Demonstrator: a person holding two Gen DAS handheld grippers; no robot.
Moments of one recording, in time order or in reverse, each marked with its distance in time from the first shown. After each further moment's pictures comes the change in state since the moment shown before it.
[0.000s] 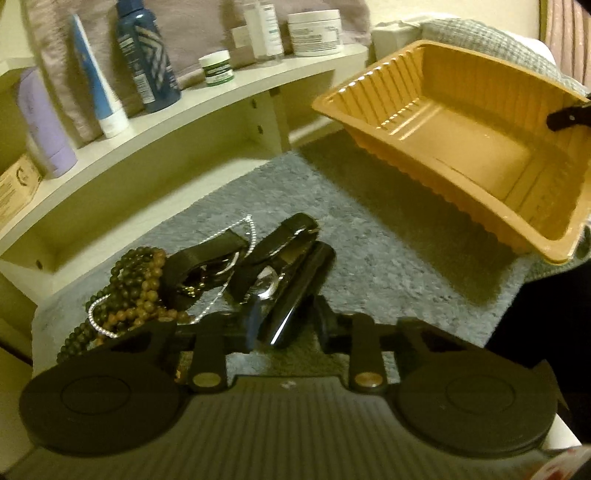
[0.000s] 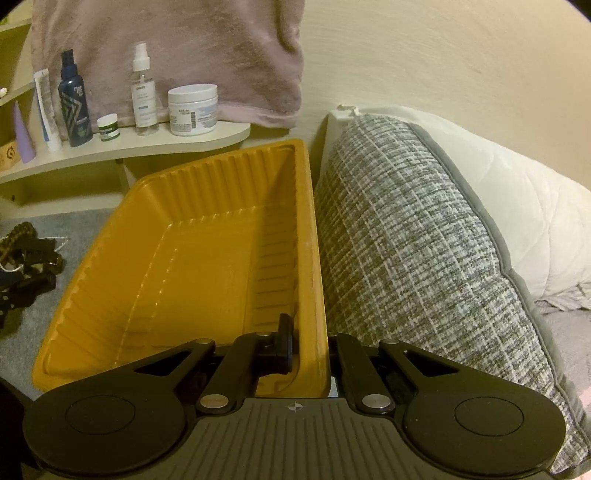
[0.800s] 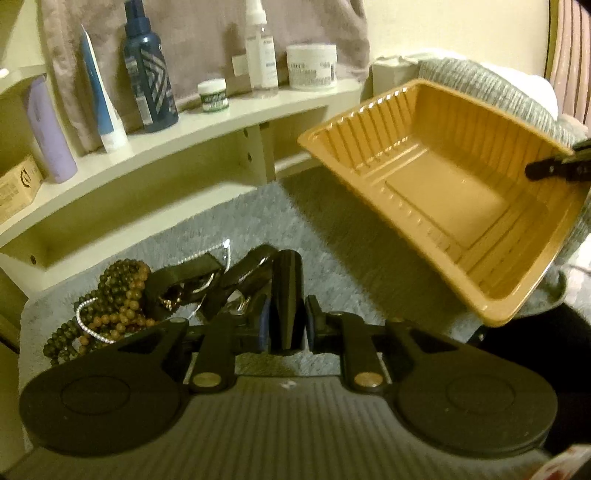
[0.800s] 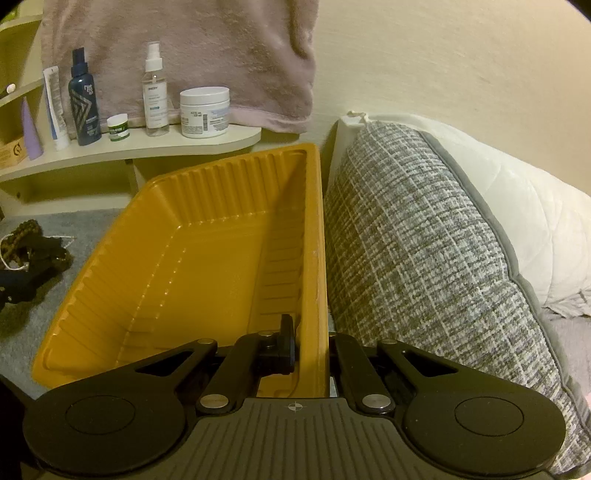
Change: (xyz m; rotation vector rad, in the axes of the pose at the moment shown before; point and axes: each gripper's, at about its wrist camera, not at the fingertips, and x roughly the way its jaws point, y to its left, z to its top) left arm -0.021 -0.015 0.013 -0.100 -0.076 -0.017; right arm -0.001 0.004 -0.001 -0.022 -0.023 0.025
